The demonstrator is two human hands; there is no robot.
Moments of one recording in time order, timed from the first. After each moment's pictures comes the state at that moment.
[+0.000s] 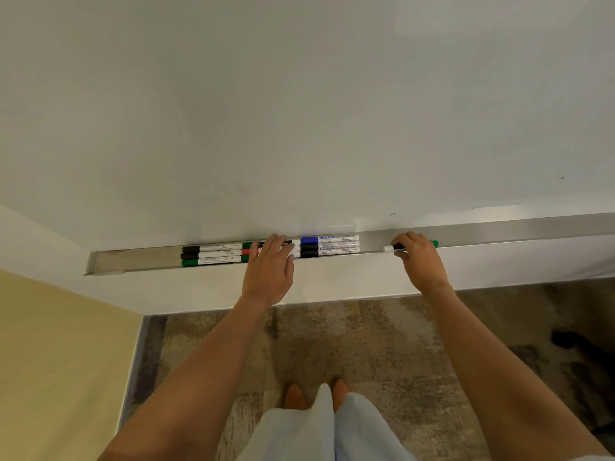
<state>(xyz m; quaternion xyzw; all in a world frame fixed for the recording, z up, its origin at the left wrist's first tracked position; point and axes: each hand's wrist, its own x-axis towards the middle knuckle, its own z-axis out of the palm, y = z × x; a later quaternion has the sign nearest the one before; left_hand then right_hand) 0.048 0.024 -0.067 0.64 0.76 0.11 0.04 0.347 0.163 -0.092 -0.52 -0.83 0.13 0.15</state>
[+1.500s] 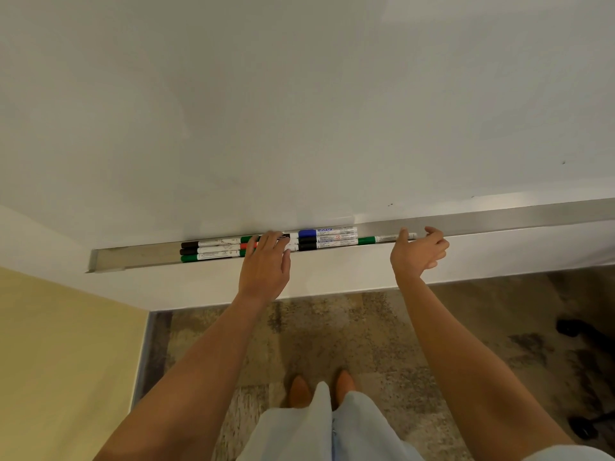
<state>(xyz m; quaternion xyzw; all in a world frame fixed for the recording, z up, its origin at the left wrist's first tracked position) 0.050 0.019 -0.065 0.65 0.75 0.13 0.03 0.299 0.153 -0.099 -0.80 -0.38 0.26 0.39</state>
